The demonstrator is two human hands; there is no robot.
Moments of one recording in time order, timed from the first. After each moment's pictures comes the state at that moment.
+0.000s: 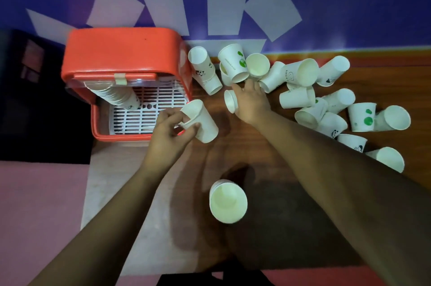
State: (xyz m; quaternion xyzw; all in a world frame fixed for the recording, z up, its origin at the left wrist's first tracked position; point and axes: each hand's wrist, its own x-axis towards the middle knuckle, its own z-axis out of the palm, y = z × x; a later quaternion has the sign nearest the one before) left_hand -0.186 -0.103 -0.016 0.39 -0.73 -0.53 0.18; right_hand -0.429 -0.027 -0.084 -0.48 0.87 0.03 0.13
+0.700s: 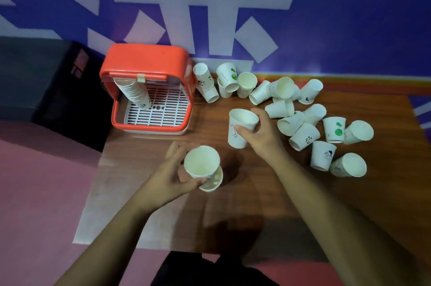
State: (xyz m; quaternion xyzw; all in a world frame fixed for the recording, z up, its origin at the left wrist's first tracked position) left_hand -0.104 0.013 0.051 0.24 -0.82 -0.51 0.09; right_hand -0.362 0.113 0.025 -0.26 0.80 -0.46 0.30
